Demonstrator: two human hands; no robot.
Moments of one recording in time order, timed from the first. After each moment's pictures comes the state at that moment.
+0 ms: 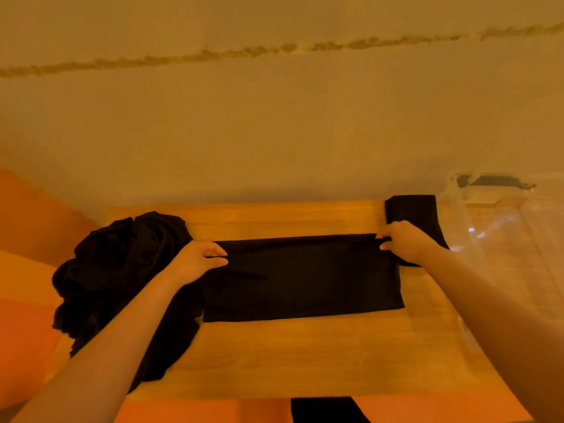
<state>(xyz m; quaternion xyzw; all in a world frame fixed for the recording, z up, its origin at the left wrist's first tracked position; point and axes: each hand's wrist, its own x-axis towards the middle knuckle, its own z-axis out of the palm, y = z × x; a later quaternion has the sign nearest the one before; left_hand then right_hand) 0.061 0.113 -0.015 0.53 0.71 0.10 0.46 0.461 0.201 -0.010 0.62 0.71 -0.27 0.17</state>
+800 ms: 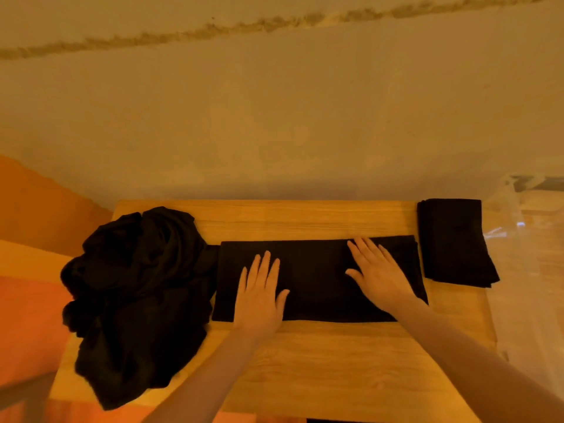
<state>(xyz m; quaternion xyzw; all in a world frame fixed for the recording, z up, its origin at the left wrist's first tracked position) 0.161 0.068 -0.091 0.69 0.71 0.01 0.12 0.402 0.159 -0.091 0.52 0.83 -0.14 0.09</state>
